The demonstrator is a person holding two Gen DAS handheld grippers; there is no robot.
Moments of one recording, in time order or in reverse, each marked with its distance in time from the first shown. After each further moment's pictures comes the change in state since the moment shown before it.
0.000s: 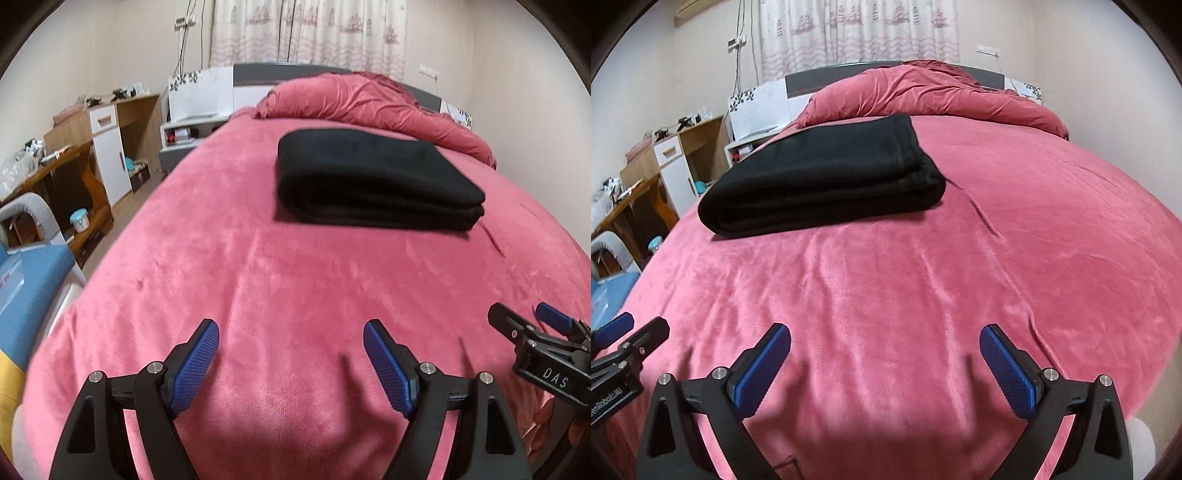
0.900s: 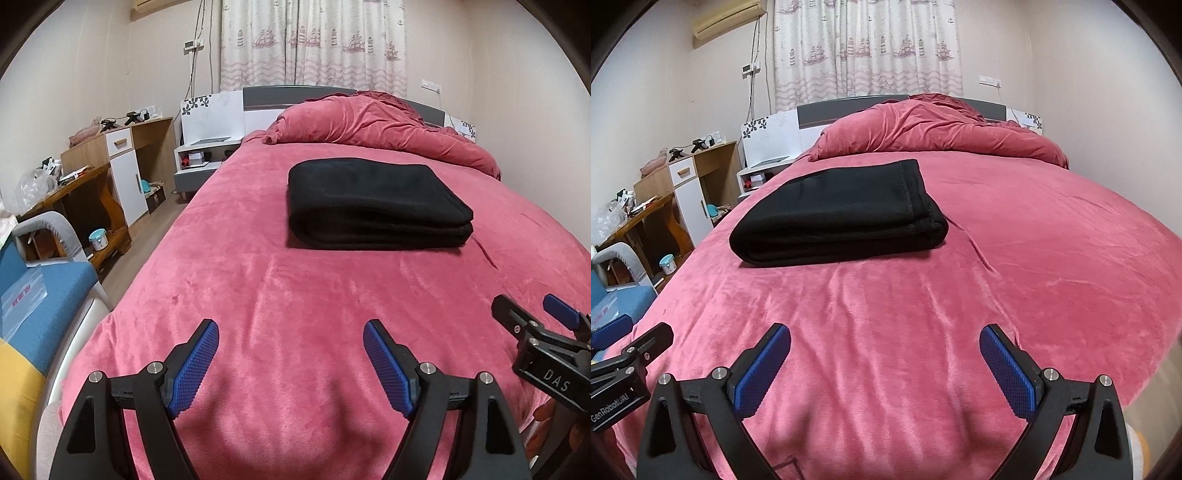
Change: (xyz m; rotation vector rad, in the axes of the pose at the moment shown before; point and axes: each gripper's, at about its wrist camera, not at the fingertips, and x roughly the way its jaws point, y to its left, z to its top) left arm -0.043 -0.004 -0.003 0.012 -0.077 0.053; right arm -0.033 0.012 0.008 -0.024 -0.132 0.022
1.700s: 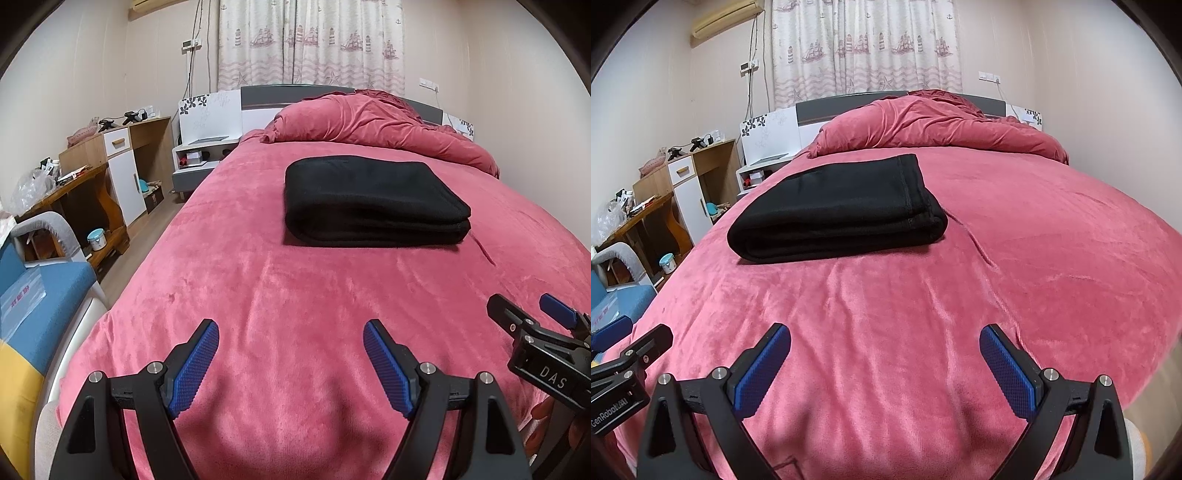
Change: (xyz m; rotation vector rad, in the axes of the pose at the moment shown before) left arm 0.001 -0.002 -0.001 0.007 0.008 -0.001; right arm 0.004 -0.001 -0.001 0.011 0.014 0.000
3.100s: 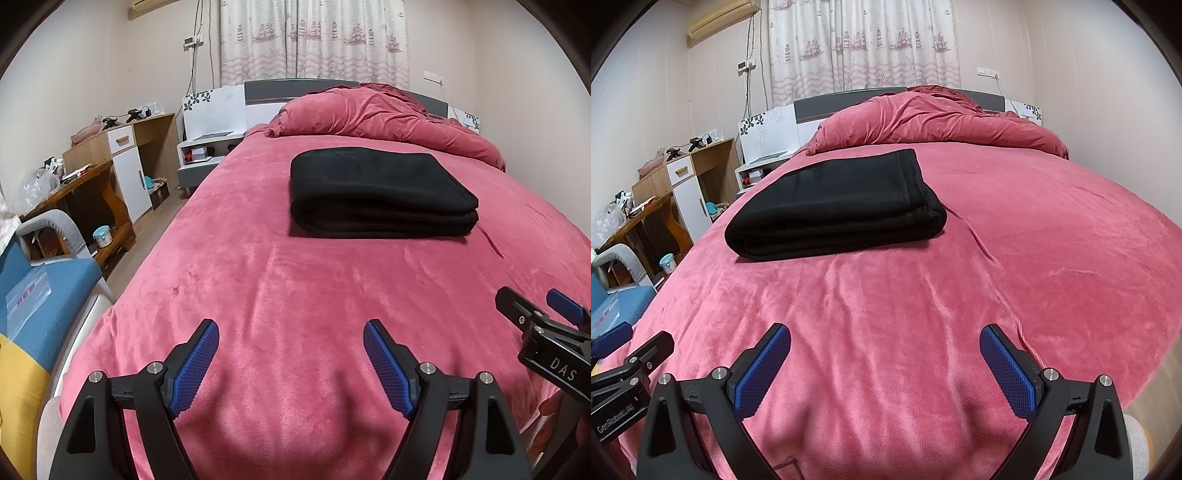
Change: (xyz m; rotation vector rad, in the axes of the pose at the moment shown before) left arm 0.005 -0.007 -0.006 0.011 0.018 0.036; right arm 0.004 -0.001 -0.001 0.013 0.015 0.001
